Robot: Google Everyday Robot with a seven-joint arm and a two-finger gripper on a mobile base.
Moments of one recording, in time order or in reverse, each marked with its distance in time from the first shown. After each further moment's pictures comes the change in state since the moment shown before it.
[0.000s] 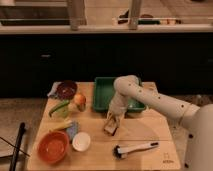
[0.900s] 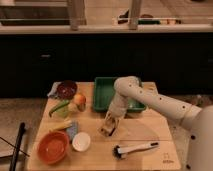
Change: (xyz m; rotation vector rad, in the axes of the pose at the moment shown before) arm -0.008 0.003 -0.005 -0.002 -0.008 -0.009
